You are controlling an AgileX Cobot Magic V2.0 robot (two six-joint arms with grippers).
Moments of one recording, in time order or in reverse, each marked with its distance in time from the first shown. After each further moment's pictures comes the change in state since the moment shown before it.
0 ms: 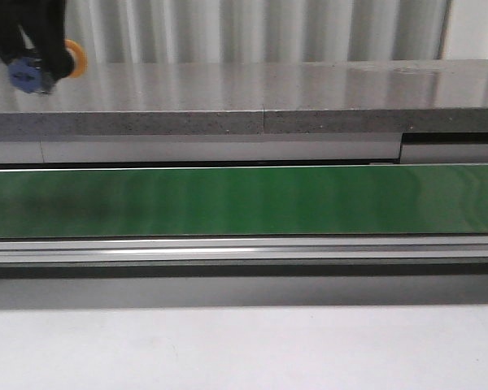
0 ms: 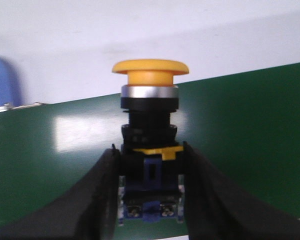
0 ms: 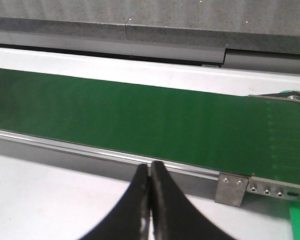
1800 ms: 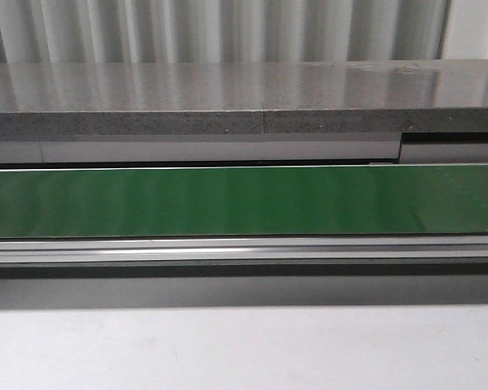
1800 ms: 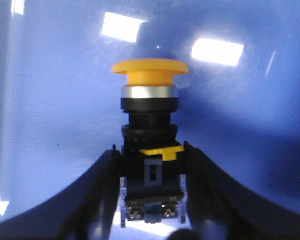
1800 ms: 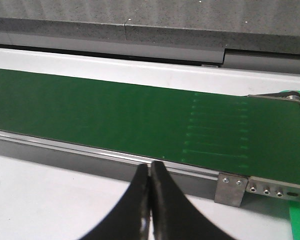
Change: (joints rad) left arm 0.723 0.308 0.133 -0.026 -0.126 0.355; right arm 0.000 0.000 0.000 0.000 -0.001 0.000
